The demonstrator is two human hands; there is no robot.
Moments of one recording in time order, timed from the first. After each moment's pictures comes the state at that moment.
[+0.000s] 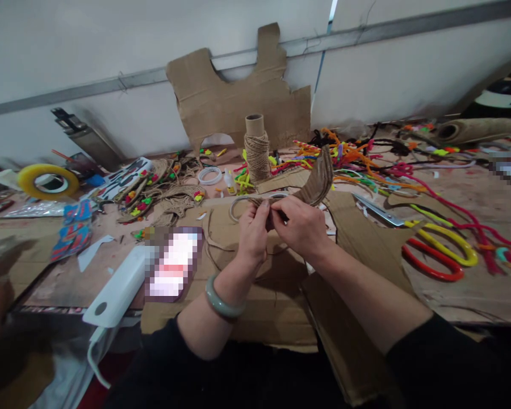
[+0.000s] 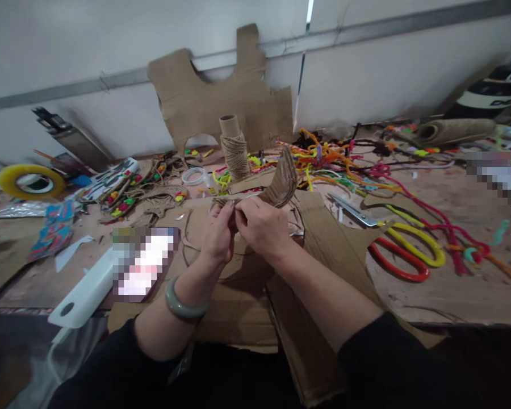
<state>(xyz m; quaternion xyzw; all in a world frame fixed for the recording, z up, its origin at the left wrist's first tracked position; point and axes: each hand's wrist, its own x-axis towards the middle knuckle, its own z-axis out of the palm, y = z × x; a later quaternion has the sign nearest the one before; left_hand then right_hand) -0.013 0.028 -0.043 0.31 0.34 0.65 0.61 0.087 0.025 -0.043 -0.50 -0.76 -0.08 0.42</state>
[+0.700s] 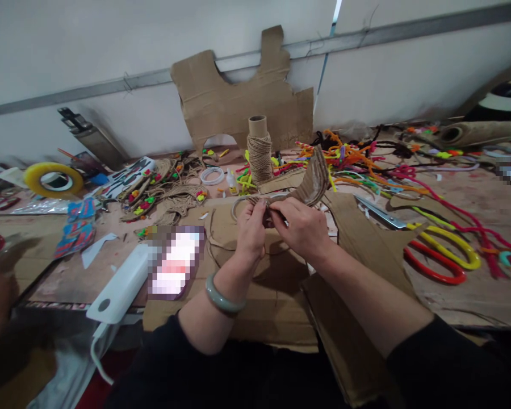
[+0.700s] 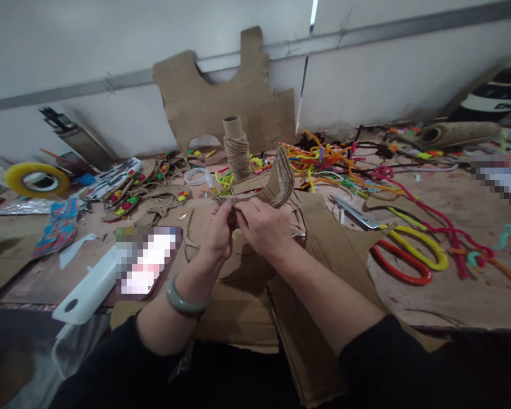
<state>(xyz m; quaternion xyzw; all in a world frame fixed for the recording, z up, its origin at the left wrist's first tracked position) -0.017 0.033 -0.043 0.32 0.40 0.63 0.58 0.089 0.023 -0.044 -0.48 -0.78 -0.11 0.38</state>
